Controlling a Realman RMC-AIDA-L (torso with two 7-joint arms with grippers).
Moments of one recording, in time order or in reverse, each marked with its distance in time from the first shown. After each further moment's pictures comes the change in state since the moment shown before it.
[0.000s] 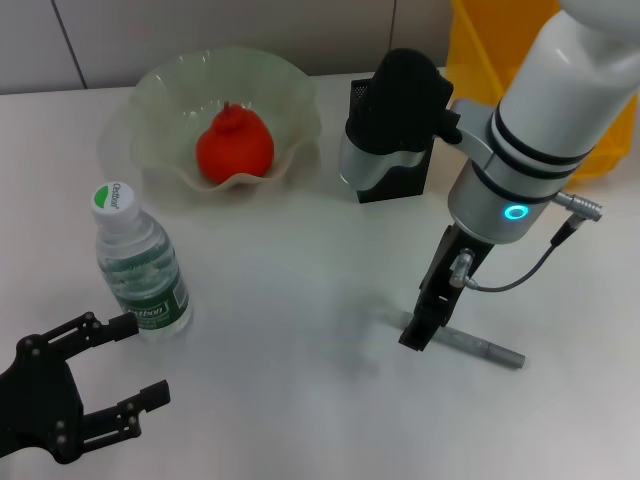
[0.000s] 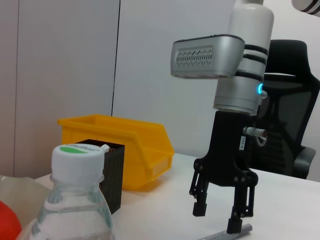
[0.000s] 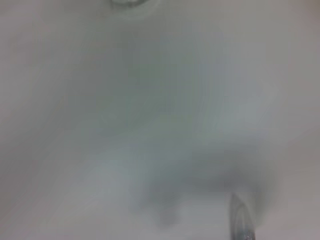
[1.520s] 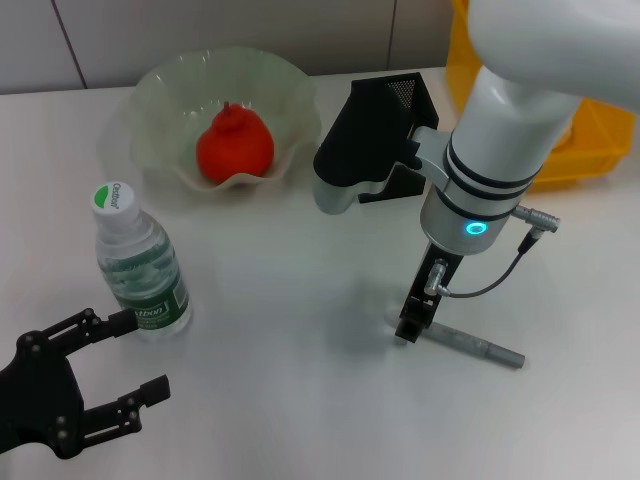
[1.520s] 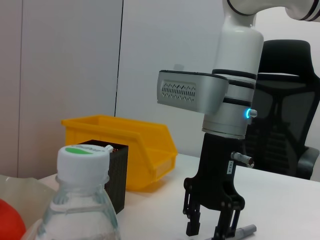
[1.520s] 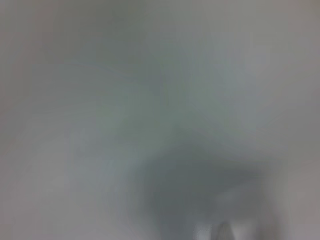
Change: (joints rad) left arm -0.005 -0.001 -0.006 -0.003 0.000 -0.007 0.002; right arm 0.092 0.004 -0.119 0.220 -0.005 0.176 0.043
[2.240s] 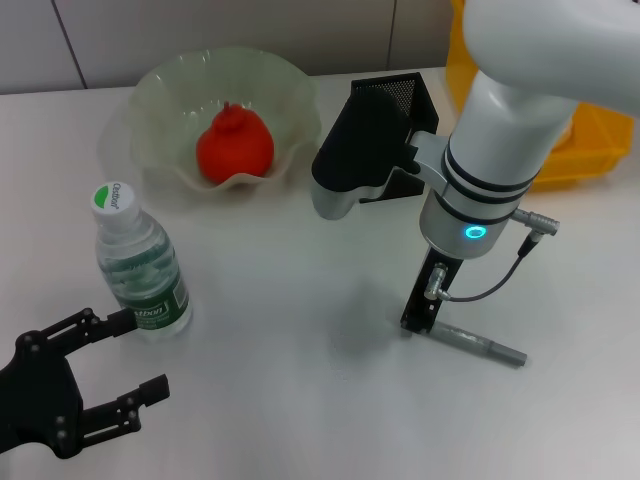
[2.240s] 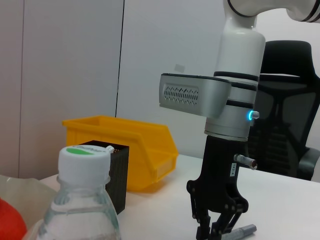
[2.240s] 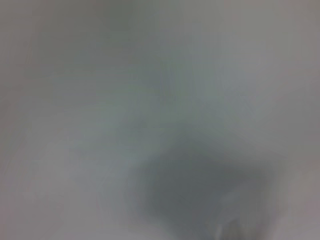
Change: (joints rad) left arm 0.002 0.000 0.000 0.000 -0.003 0.000 0.000; right arm 0.003 0.002 -0.011 0.005 0.004 -0.006 0.003
